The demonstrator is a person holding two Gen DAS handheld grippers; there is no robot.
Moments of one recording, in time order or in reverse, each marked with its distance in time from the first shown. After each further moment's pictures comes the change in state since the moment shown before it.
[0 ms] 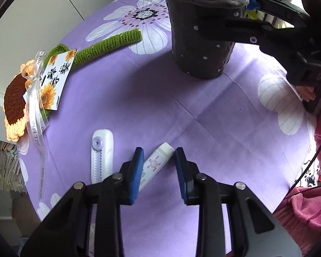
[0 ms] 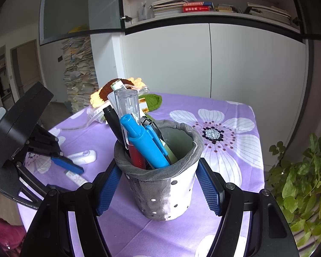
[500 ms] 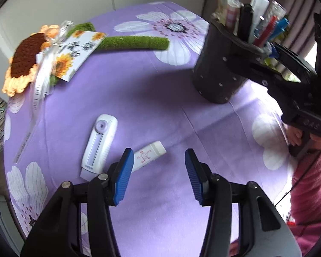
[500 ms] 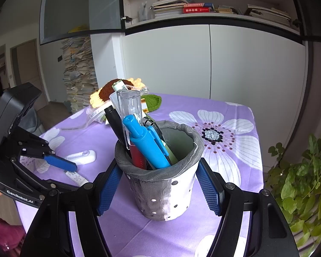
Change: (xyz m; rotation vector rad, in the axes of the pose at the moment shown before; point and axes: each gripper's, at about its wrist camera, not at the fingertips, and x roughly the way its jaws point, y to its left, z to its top) left arm -0.011 0.021 -0.008 -0.298 -0.075 -0.116; right arm 0.000 0.000 0.000 -0.002 -0.001 0.000
